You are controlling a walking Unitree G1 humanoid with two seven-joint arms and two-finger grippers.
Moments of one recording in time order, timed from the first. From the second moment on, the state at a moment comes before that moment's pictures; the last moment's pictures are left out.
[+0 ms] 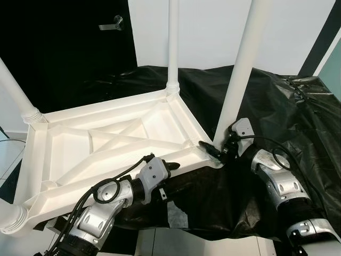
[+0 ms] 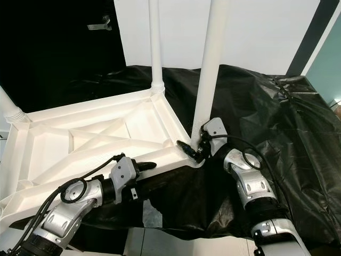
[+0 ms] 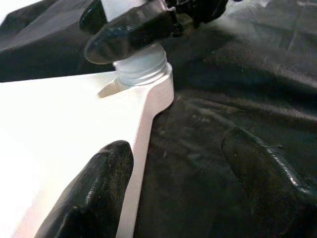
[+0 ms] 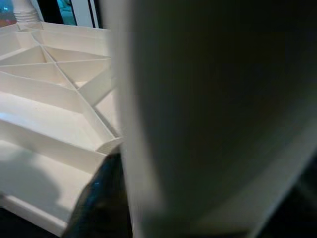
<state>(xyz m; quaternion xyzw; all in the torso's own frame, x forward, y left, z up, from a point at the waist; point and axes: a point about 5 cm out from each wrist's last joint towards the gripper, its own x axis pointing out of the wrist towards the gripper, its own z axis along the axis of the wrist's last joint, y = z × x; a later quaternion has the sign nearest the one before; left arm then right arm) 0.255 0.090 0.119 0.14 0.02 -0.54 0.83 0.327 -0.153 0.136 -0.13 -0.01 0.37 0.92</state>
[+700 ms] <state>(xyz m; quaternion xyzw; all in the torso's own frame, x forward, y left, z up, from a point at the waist) 0.257 0.088 0.123 0.12 0.01 -0.52 0.84 0.320 -0.142 0.125 -0.05 -0.03 0.13 0.99</state>
